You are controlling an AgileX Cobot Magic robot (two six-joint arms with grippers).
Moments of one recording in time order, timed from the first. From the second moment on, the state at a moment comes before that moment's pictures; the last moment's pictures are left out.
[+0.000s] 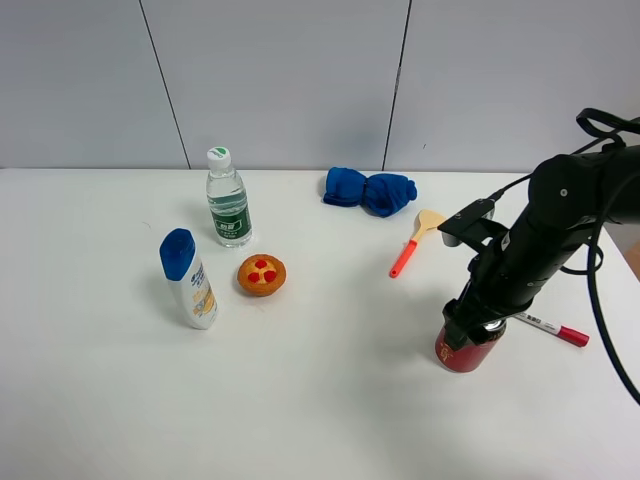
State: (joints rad) left arm -0.05 -0.01 -0.51 0.02 1.06 0.00; right arm 0.32 1.61 -0.81 0.10 0.74 -0.44
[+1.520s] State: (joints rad) left arm -0.05 -0.01 -0.51 0.02 1.06 0.00; right arm 0.32 1.96 -1.62 0.09 0.94 -0.45
